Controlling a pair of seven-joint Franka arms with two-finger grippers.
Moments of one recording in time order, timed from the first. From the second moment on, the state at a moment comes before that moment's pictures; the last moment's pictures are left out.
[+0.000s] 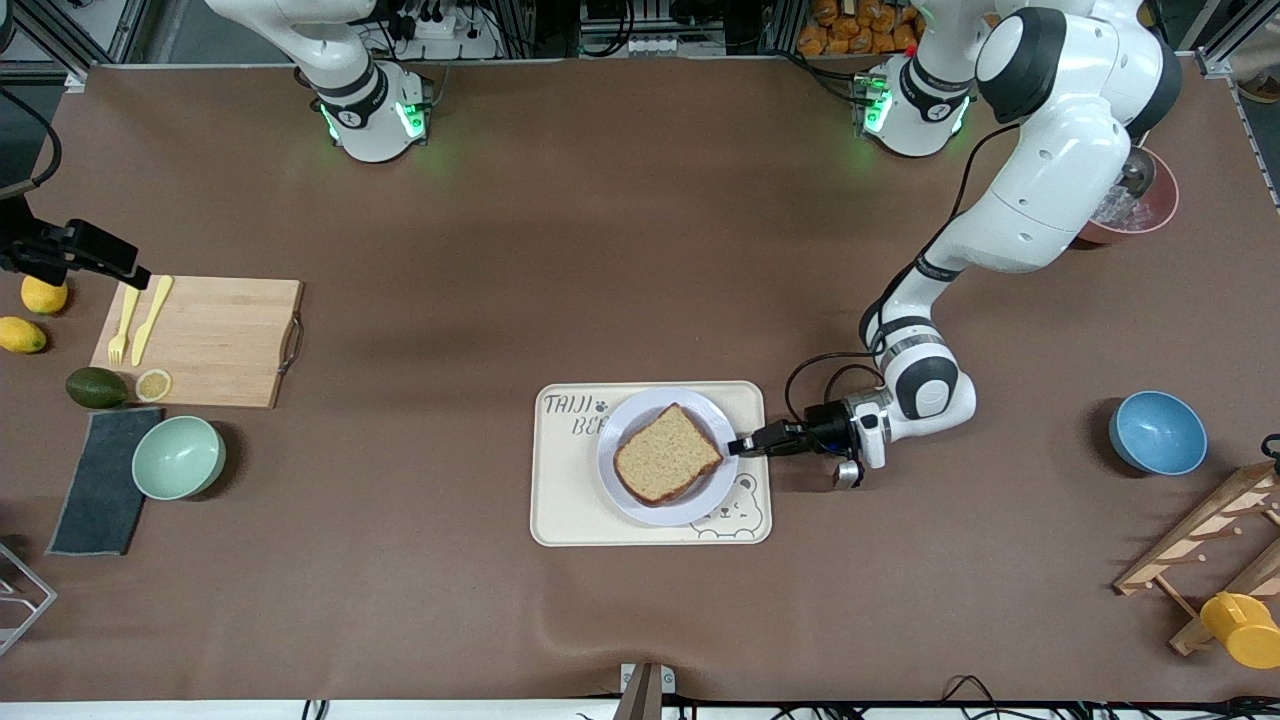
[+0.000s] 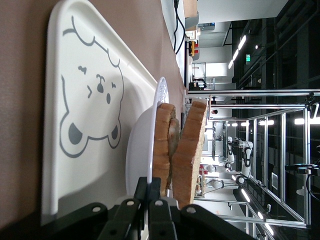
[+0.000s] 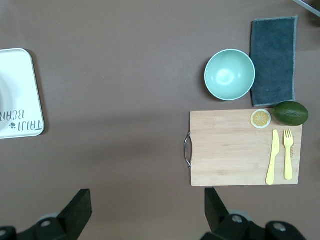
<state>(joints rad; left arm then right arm) -0.01 0.96 -0.28 -1.65 -1.69 2.10 1.09 -0.01 0.03 -0.06 -1.55 0.04 1.54 0.00</state>
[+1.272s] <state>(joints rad) -0.03 0.94 -0.27 -1.63 -1.68 2.05 1.06 -0.01 0.03 -0.06 -1.55 0.03 1.54 0.00</state>
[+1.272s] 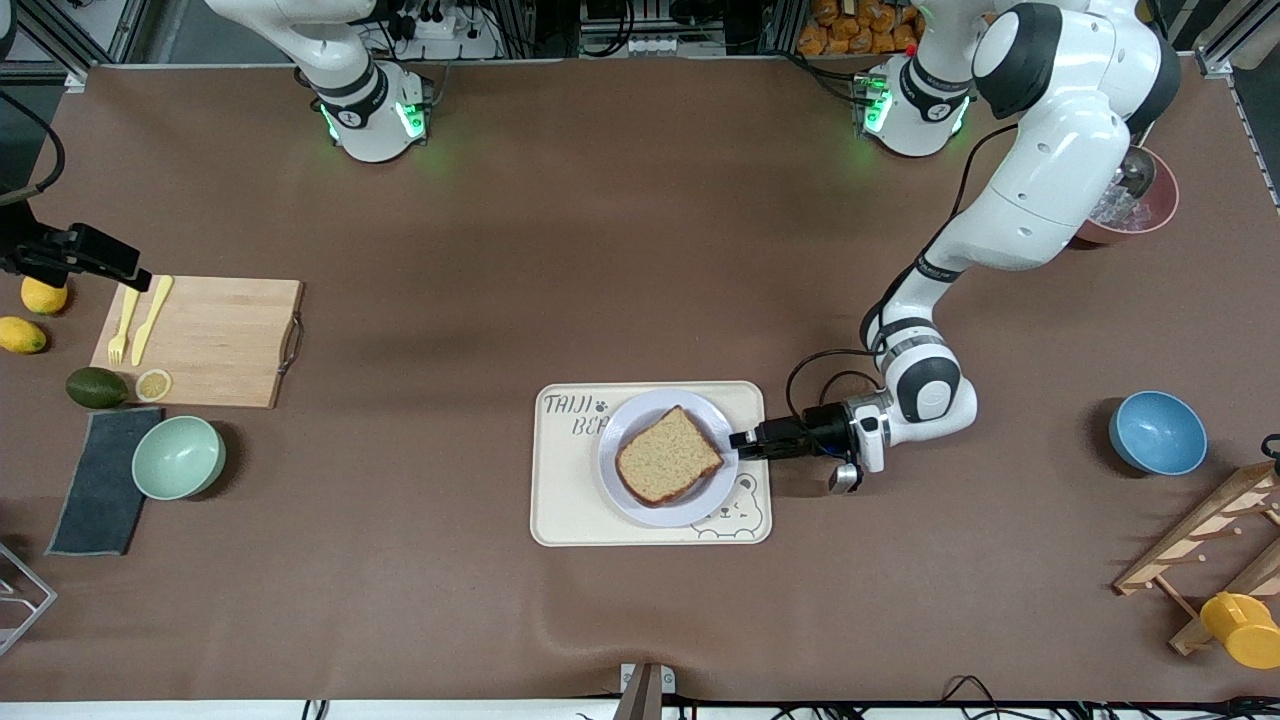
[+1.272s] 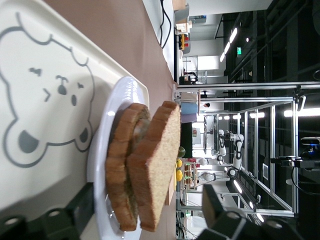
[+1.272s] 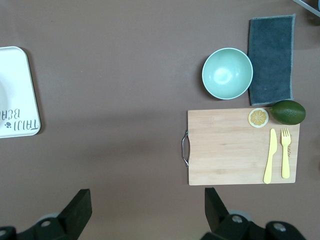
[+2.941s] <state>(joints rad) -0.02 0.87 -0.22 -1.61 -1.48 2.10 0.82 -0.01 0.03 -0.06 -1.54 0.03 1.54 0.00</state>
